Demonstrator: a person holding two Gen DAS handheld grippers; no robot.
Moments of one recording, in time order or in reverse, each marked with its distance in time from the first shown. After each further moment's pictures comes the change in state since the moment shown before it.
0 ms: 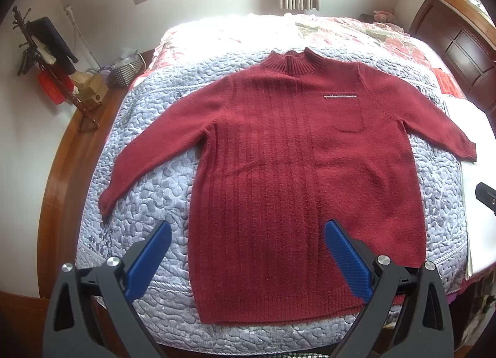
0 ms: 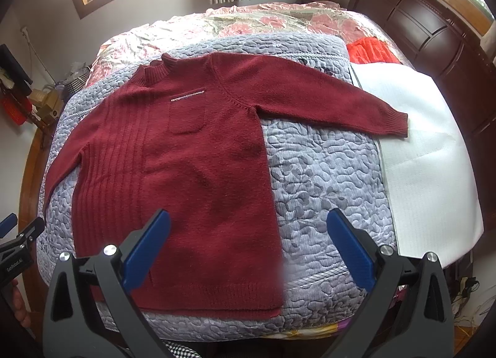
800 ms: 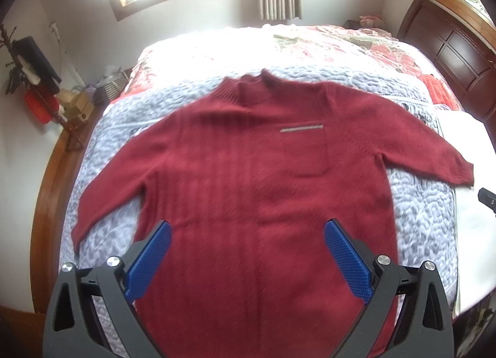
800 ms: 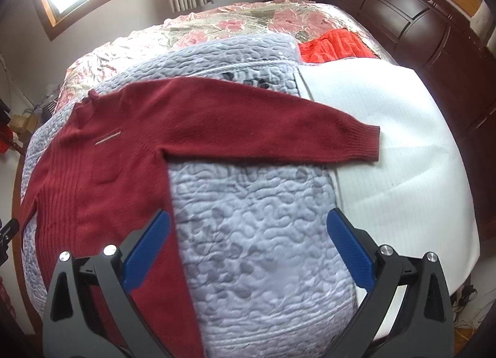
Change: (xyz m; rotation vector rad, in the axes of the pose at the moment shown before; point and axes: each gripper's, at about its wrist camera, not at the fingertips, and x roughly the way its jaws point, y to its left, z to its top) left arm 0.042 -0.115 0.086 0.021 -0.088 -0.060; right arm 0.079 -0.162 0.081 0.089 -0.015 -0.039
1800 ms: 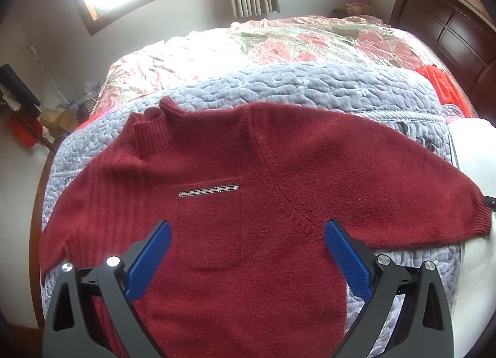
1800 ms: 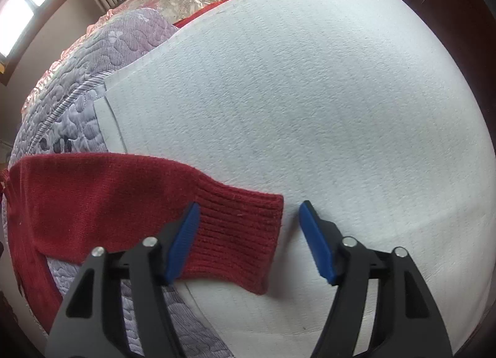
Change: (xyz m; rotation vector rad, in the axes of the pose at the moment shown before) left arm 0.132 -0.148 0.085 0.065 0.055 0.043; right arm 0.187 -0.239 0.099 0.186 0.203 -0.001
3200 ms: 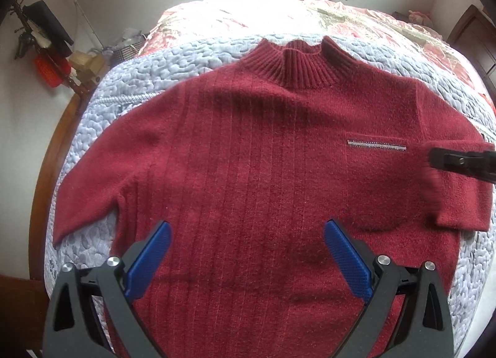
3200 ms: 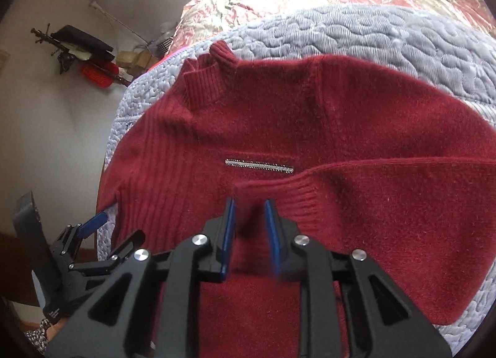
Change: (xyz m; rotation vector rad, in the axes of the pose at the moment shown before) left arm 0.036 0.190 -0.062 -0.185 0.129 0.066; right arm -0.020 0.463 -0.082 -0.512 0.158 0.551
